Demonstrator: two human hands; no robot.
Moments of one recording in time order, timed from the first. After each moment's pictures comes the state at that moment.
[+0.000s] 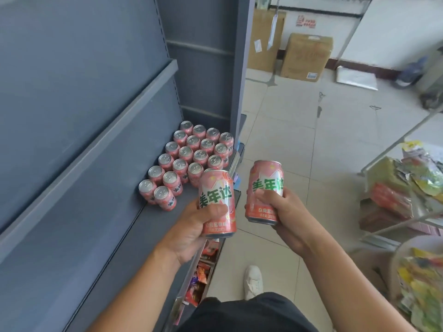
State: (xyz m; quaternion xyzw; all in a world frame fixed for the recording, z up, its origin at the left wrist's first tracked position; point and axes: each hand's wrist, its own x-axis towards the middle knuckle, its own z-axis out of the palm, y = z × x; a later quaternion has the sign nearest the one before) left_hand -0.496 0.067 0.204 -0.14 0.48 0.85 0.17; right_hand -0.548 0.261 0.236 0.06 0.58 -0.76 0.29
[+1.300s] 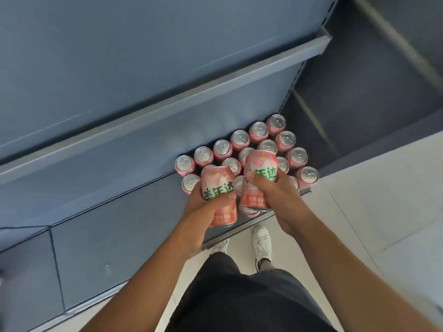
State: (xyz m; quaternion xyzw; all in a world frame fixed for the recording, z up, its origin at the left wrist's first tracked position) left_hand -0.655 0.013 0.126 -0.51 0.41 0.74 -0.13; right_hand -0.815 0.084 0.145 -0.10 0.66 -0.52 0.53
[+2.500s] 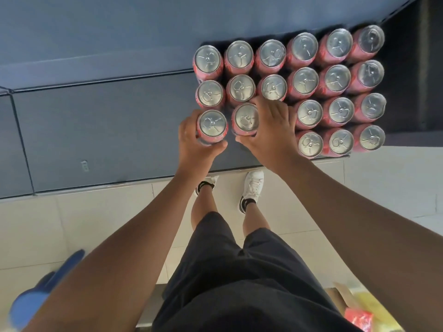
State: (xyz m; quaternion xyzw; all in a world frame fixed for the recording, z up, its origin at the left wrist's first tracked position) left_hand -0.611 0.030 -0.042 -0.64 0.53 0.50 -0.24; right_hand -0.785 0.043 -0.016 -0.61 0.75 -0.10 0.22
